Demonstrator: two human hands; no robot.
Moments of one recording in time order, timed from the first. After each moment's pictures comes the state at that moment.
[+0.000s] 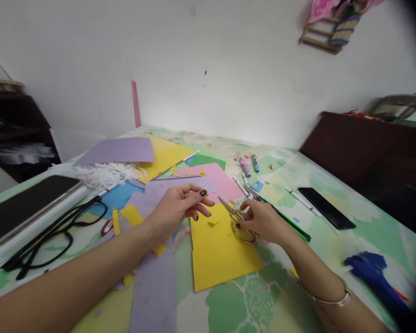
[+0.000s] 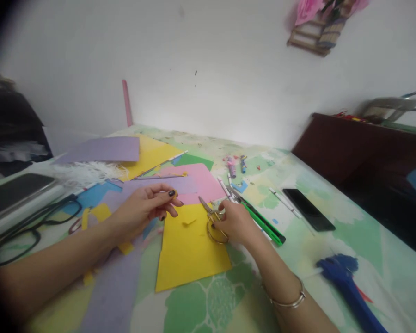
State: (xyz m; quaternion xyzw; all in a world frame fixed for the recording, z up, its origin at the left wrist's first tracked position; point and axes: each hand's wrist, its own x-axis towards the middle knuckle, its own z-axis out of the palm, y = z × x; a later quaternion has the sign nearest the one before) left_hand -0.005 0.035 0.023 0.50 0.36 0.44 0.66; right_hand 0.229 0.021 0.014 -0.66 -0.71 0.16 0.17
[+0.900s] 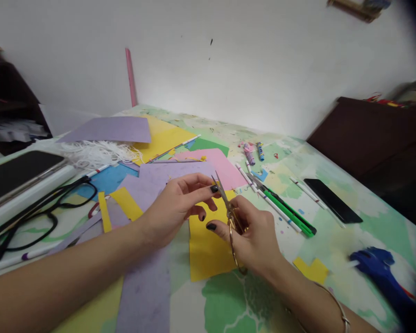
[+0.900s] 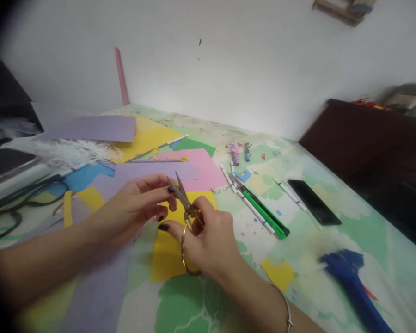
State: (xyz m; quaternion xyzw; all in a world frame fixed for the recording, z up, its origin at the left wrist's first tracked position) left_hand 0.008 0.010 0.028 0.48 0.33 0.44 0.68; right_hand 0.171 -0.030 0.010 -0.54 -0.71 0.21 0.40
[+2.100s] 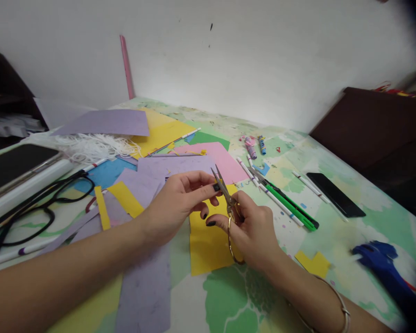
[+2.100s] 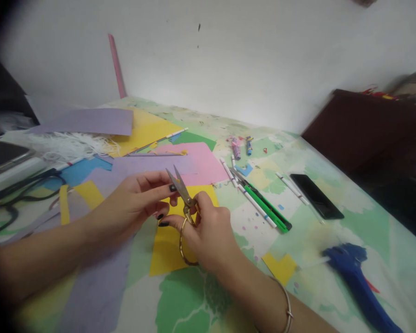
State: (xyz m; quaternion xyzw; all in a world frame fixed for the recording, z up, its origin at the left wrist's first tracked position) left_hand 0.010 0.006 0.026 0.50 0.33 0.44 0.67; right_hand 0.167 -0.027 0.003 -0.54 -0.72 0.15 0.41
